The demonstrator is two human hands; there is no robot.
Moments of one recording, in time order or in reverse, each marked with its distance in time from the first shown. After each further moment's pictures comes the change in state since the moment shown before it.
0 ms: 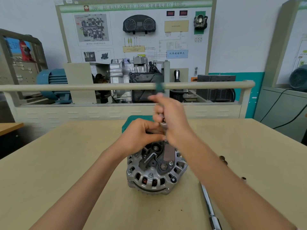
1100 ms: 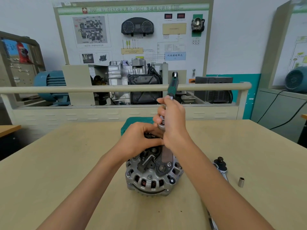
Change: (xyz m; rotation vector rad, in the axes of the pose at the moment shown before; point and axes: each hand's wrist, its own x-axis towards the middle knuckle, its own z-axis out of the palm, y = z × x) left_hand -0.005 0.002 -0.001 0.139 0.031 0.010; right_hand -0.004 0.003 0.009 0.051 0.246 -0.099
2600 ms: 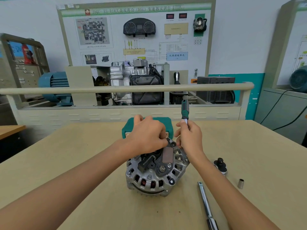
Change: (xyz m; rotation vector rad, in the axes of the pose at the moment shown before) left_hand 0.025 0.023 0.011 0.806 -0.091 -0.012; right_hand 0.024 0.037 -0.082 -0.562 0.159 -0.159
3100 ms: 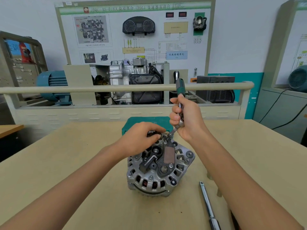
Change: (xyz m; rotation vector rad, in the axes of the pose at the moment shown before) left_hand -0.011 -0.027 0.008 -0.456 -0.015 -0.013; right_hand 0.004 -0.073 0.012 0.625 -0.268 0.268
